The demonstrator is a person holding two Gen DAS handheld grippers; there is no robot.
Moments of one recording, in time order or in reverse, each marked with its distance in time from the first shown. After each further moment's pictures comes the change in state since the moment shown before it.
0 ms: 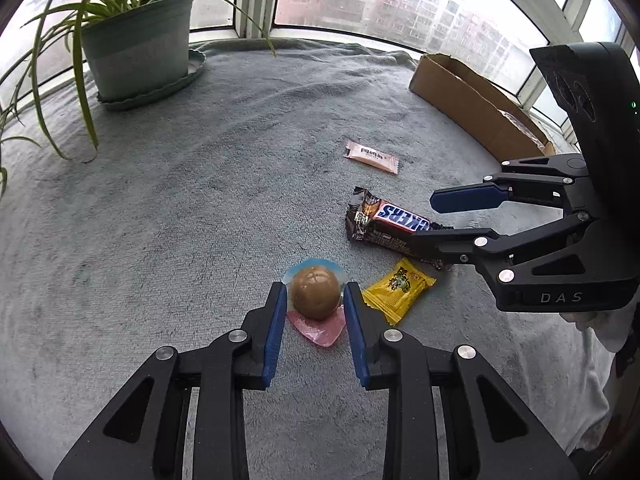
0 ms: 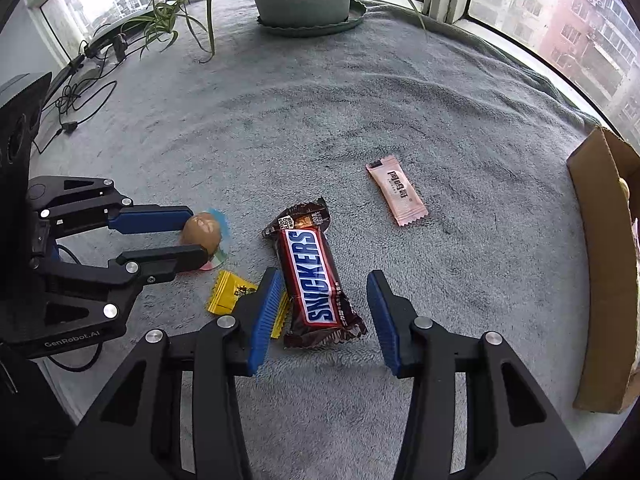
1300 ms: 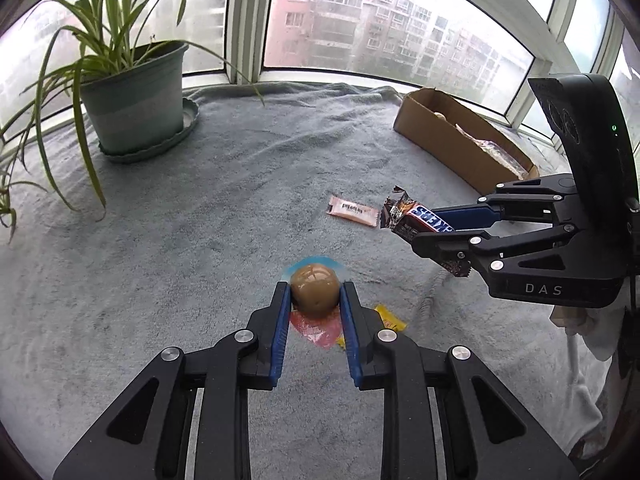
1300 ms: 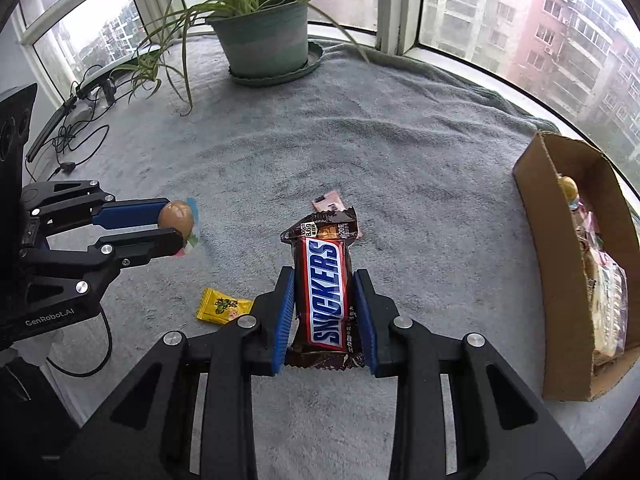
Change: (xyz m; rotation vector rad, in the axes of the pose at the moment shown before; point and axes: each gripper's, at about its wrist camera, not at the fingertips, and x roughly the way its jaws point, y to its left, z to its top) left arm -0.035 -0.011 0.027 0.039 -0.105 -0.008; right arm -0.063 -0.037 -0.008 0.090 -0.131 -0.055
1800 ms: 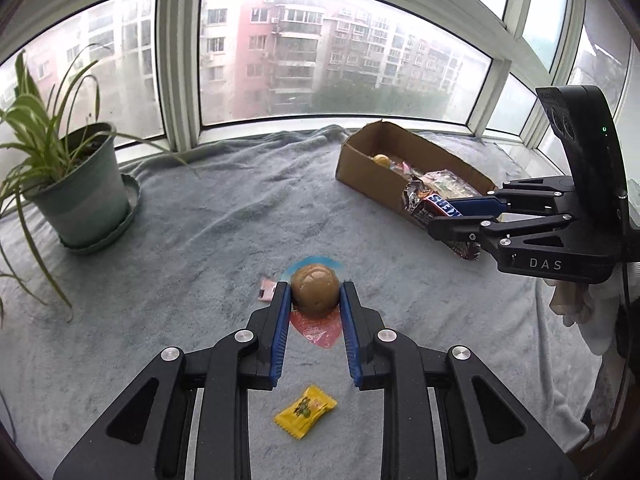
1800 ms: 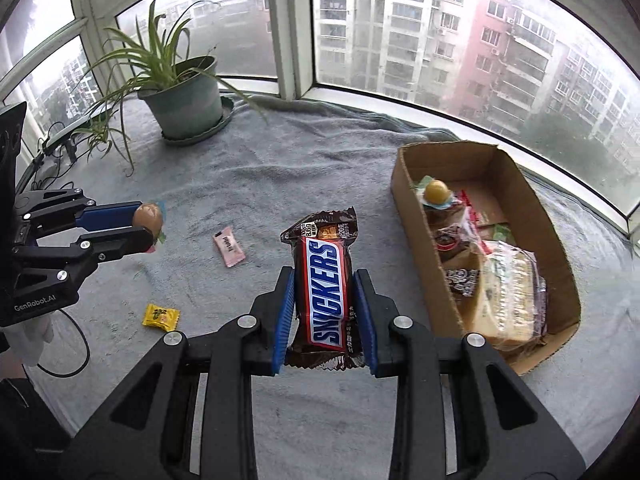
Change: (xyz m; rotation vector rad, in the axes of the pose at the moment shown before) left arm 0.000 -0.054 0.058 0.124 -0.077 -0.073; right arm -0.069 -0.088 -0.009 0.133 -0.110 -0.139
